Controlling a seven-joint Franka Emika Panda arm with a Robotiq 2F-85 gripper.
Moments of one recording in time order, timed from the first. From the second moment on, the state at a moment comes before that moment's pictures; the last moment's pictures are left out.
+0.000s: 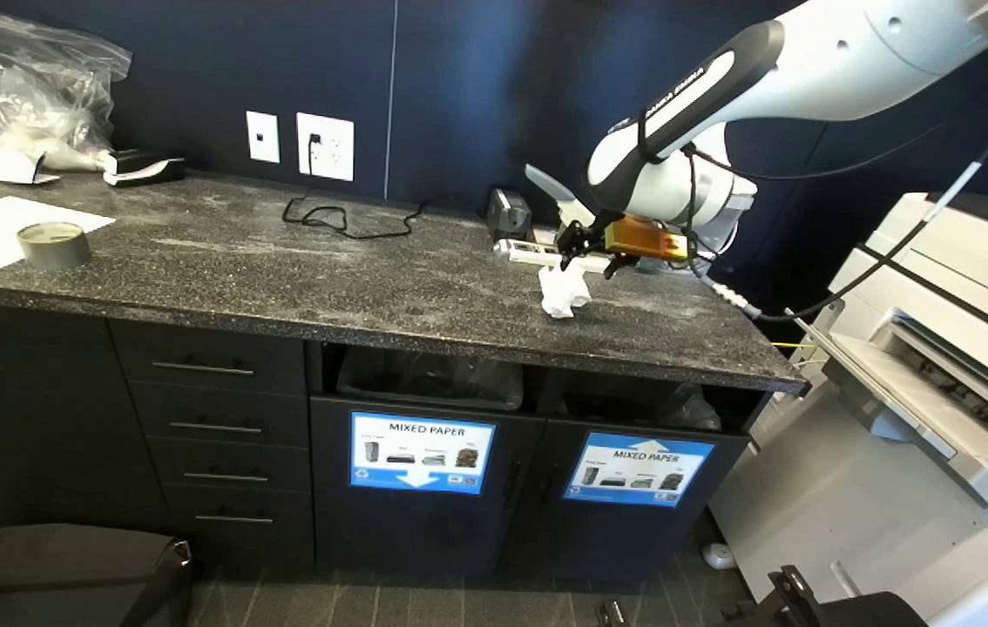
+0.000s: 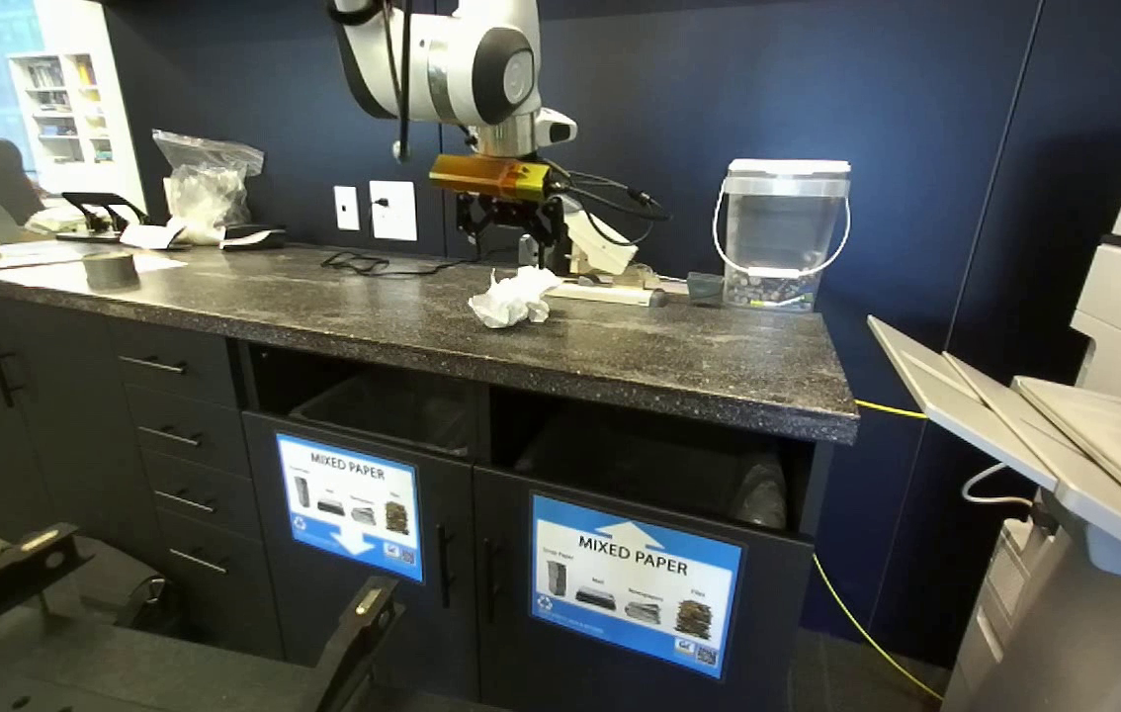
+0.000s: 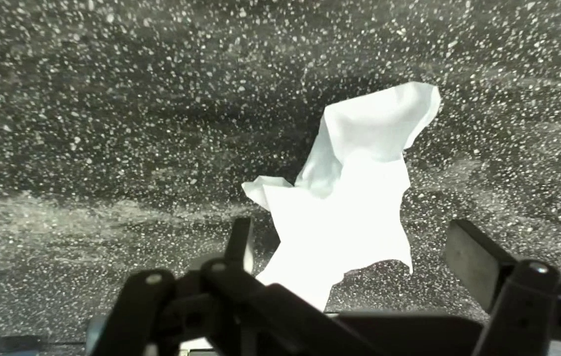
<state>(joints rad) -0.09 0.59 0.08 -1.80 0.06 2.76 -0.07</state>
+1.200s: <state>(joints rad) -0.08 0.97 0.08 -1.32 0.05 2.57 -0.15</state>
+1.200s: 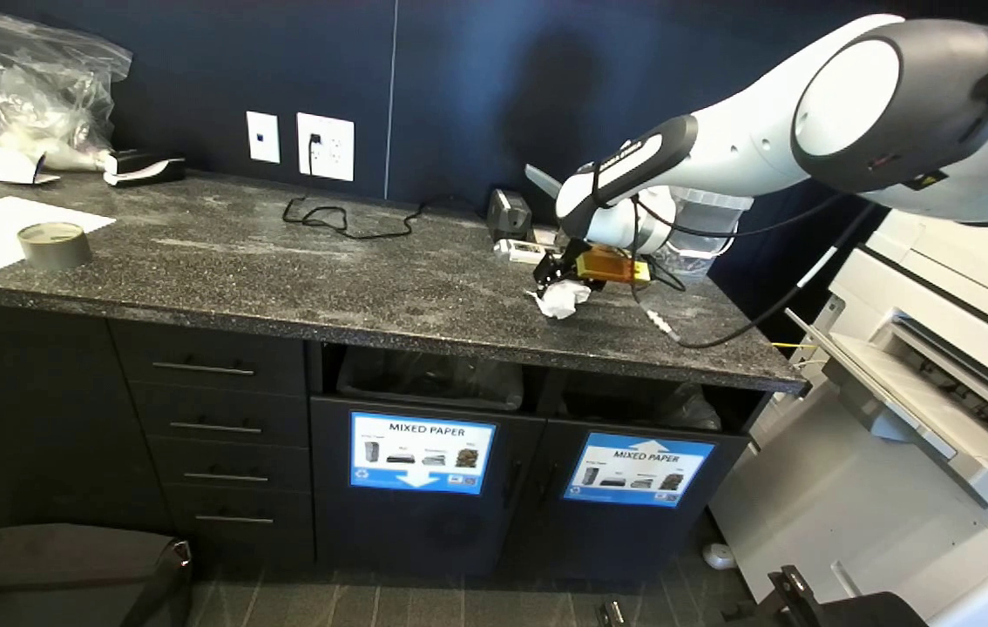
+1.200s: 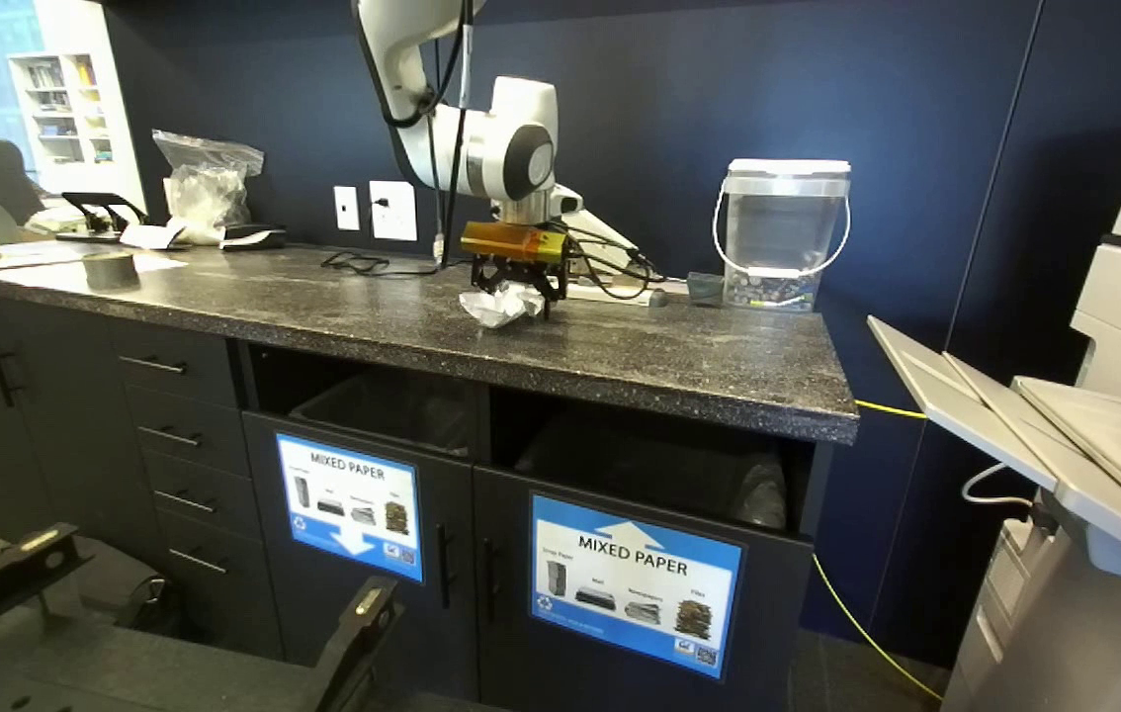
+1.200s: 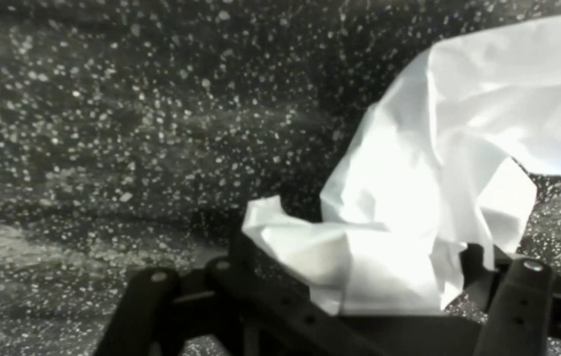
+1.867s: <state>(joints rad) -0.07 0.99 0.05 -1.26 -0.01 2.52 -0.16</state>
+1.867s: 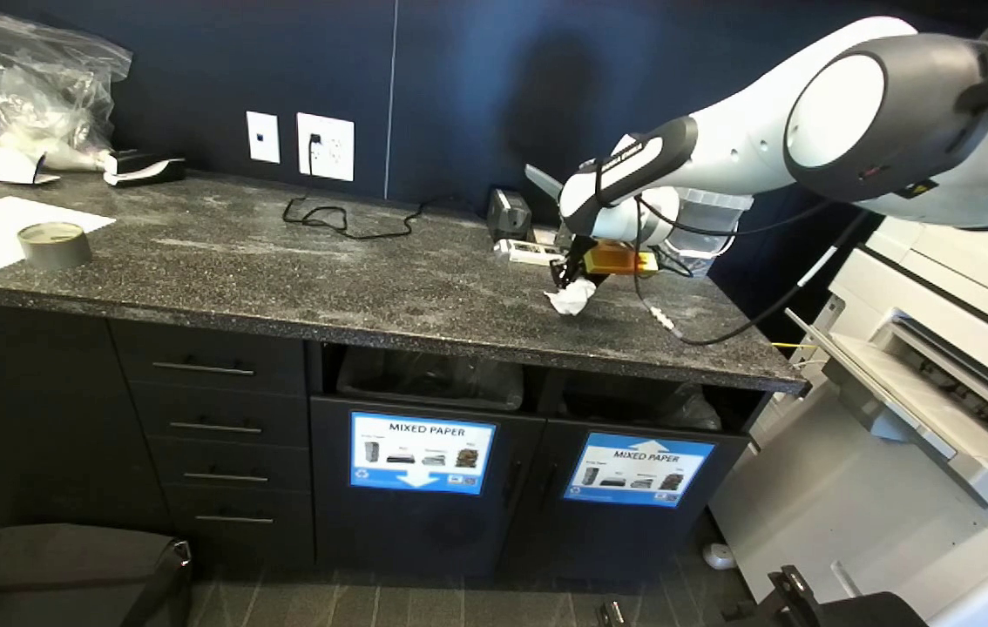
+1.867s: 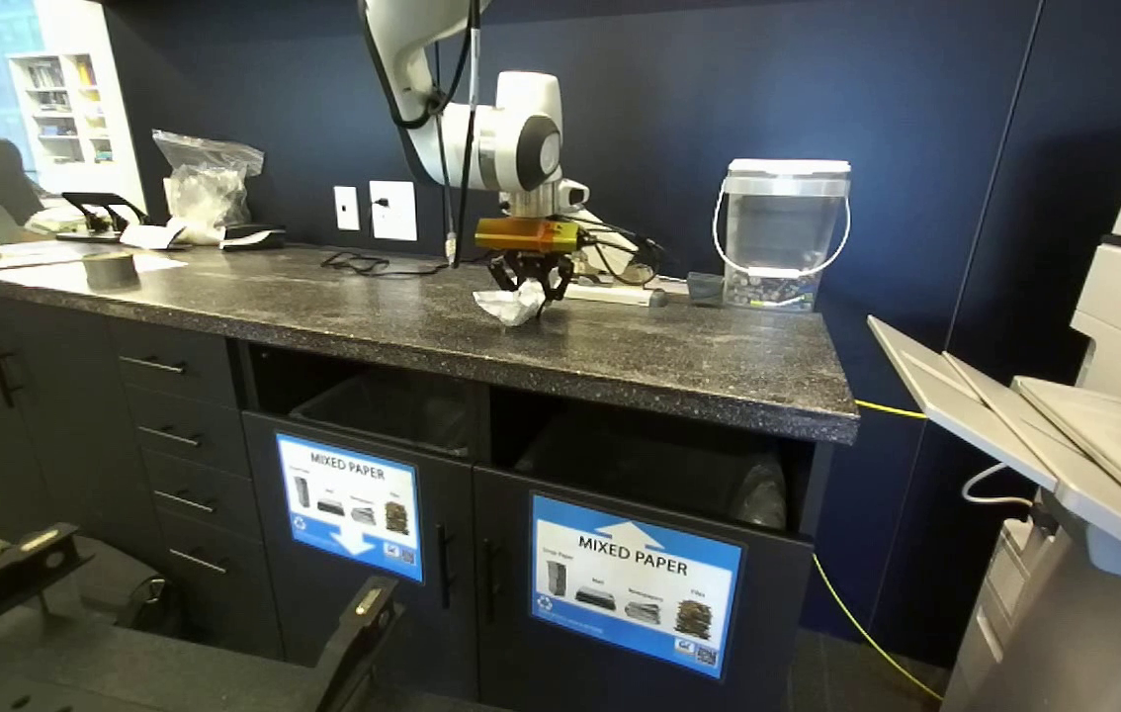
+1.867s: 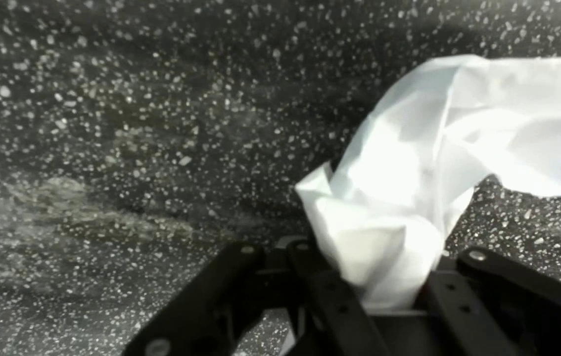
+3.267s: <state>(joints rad) -0.06 0.64 -0.11 -1.91 -0.06 2.73 -0.09</state>
